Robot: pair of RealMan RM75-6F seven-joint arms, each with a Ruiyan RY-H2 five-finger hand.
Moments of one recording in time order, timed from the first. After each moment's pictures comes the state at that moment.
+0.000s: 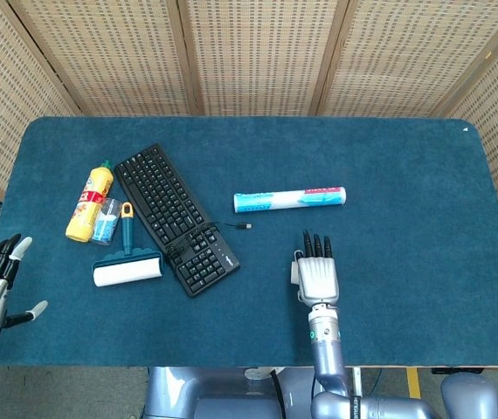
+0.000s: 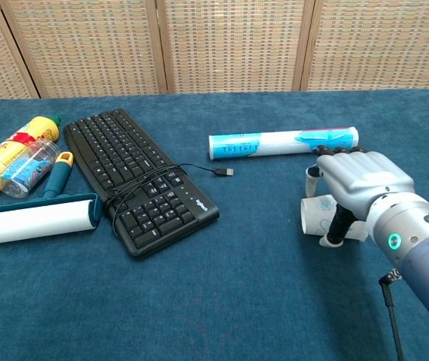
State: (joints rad) left arm -0.10 -1.15 -0.03 -1.64 1.52 1.49 0.04; right arm 0.58 -1.94 0.24 -1.56 -0.86 1.45 -1.03
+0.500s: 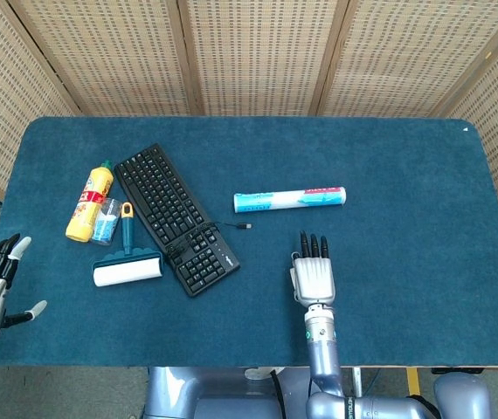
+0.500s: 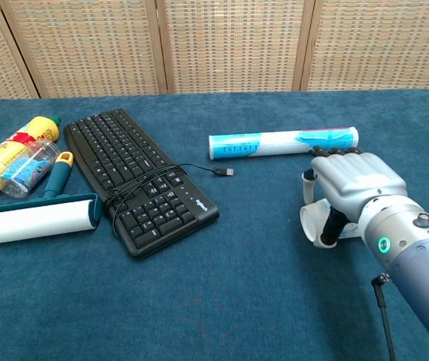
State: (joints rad) left arm -0.10 -1.14 -0.03 -1.64 1.52 1.48 0.03; right arm 0.59 -1.97 0.23 -1.53 -0.87 1.46 -1.04
